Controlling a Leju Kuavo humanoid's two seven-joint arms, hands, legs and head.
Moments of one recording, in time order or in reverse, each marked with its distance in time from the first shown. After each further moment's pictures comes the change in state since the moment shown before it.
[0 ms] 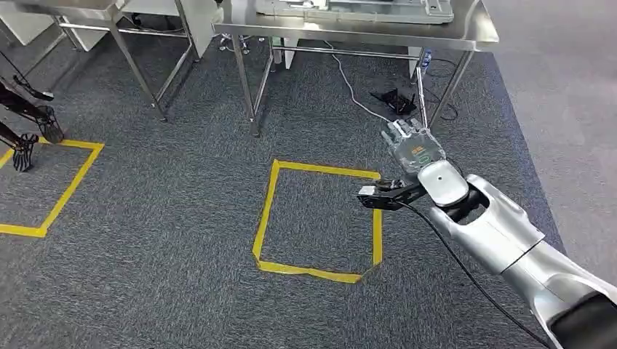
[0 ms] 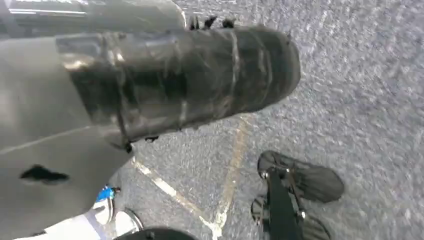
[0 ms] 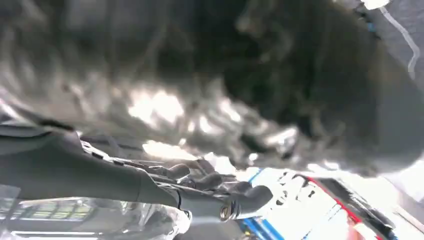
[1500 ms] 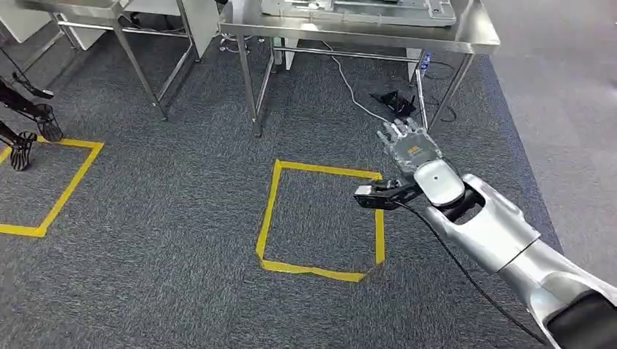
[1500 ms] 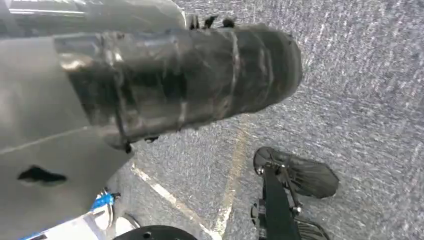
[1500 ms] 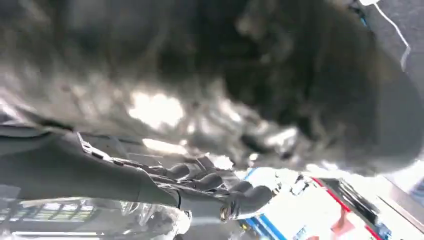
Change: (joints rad) left arm 0.000 0.002 0.000 0.000 0.000 0.000 0.000; right arm 0.004 0.001 0.000 -0.002 0.000 0.000 0.000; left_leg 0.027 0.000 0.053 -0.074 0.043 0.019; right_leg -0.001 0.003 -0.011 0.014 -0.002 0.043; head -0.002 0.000
